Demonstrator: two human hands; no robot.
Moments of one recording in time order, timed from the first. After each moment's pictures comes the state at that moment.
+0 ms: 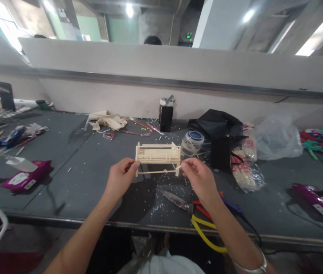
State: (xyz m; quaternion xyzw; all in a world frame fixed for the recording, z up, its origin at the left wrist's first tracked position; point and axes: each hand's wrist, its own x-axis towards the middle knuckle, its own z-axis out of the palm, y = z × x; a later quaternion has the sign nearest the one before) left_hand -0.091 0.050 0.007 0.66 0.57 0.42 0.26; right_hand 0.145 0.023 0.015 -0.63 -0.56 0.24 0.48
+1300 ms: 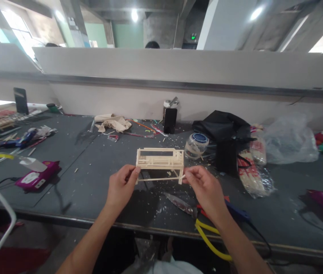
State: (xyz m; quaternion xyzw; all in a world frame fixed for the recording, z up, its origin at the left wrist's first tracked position) left_hand -0.093 0.026 0.008 0.67 0.58 0.43 0.20; right_hand 0.143 0.004 0.018 -0.60 -0.57 0.29 0.48
